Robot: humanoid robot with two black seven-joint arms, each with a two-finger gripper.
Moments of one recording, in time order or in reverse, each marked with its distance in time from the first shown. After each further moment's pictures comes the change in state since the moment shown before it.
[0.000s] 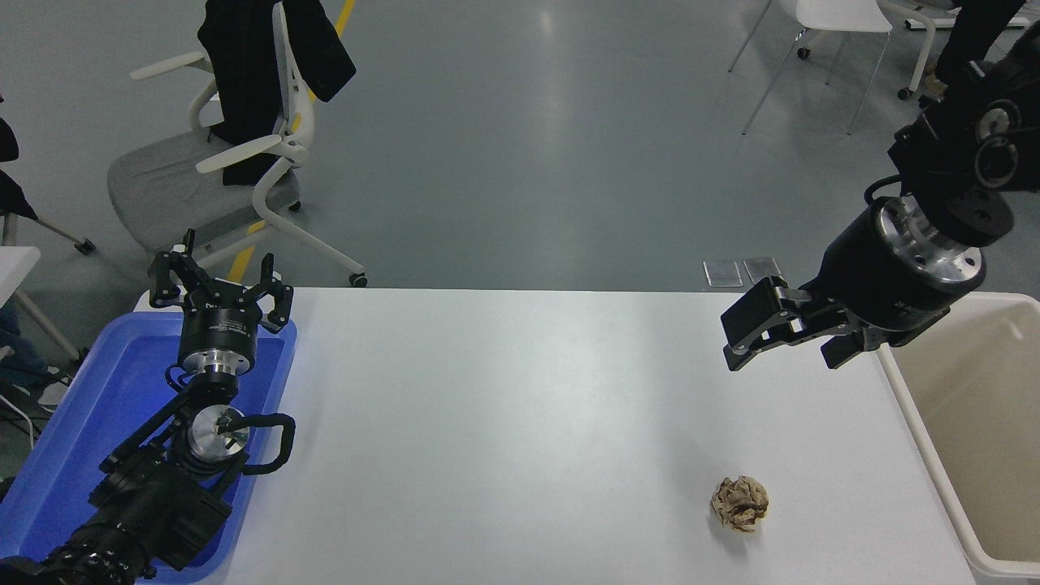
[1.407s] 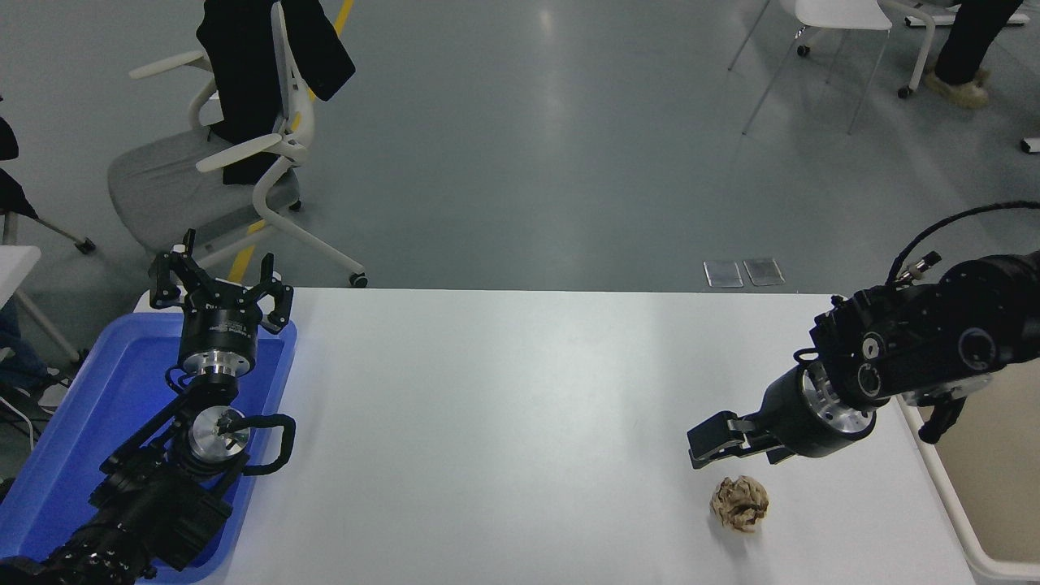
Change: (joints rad) left arm 0.000 -0.001 0.000 -0.001 0.000 0.000 -0.001; right arm -0.705 0.017 0.120 -0.112 -0.154 -0.548 0.002
